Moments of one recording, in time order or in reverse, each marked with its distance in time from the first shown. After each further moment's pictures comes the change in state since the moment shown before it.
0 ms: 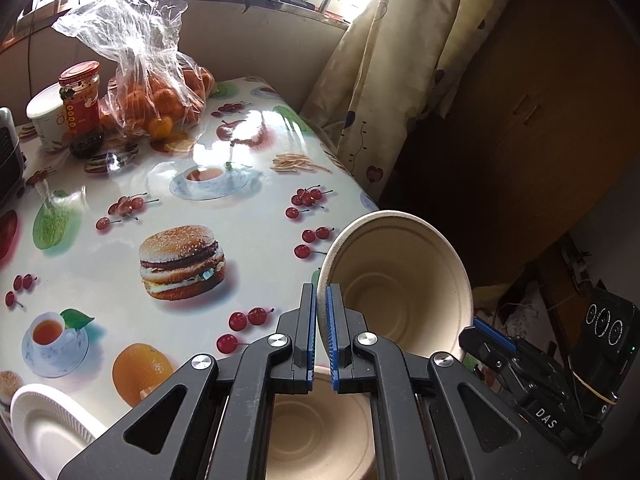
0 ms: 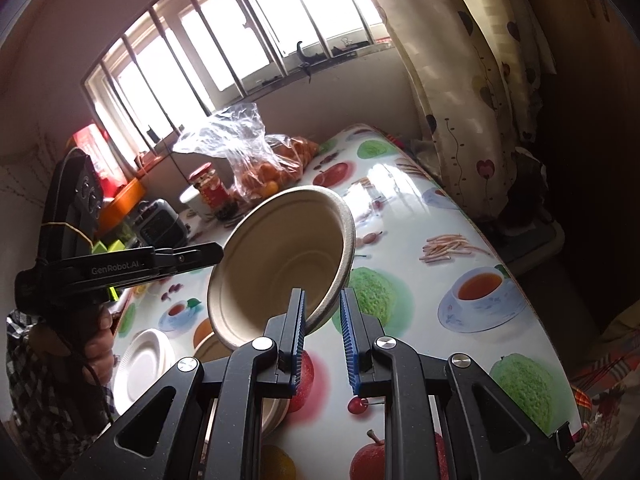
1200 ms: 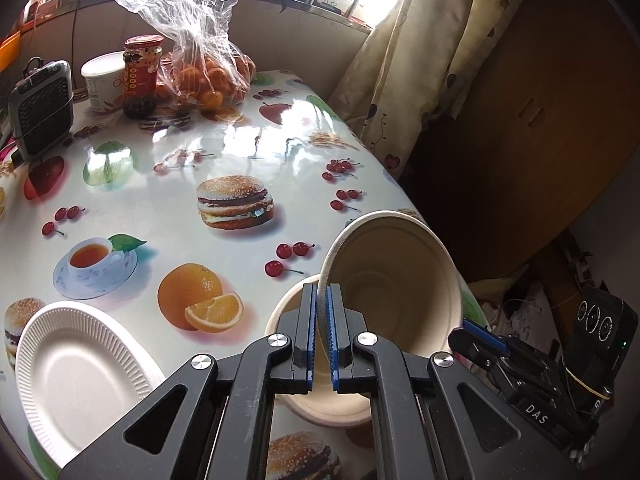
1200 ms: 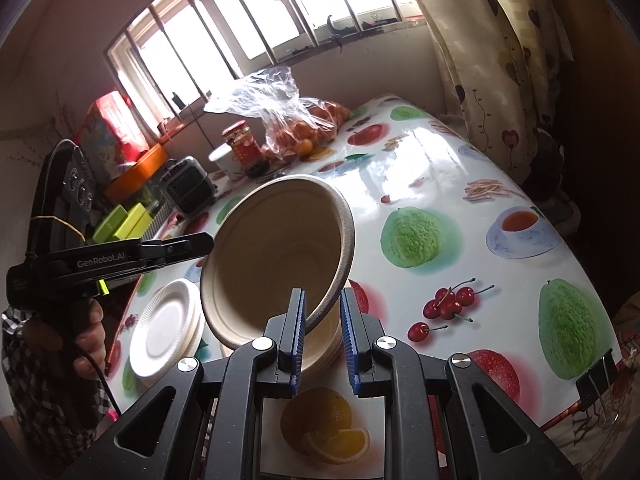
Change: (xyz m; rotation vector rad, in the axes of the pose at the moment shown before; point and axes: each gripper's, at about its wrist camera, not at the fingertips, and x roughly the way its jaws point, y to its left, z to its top) left arm -0.052 0.031 -0.066 -0.048 -0.014 0.037; right arm -0.004 0.043 -0.058 -0.030 0.071 0.050
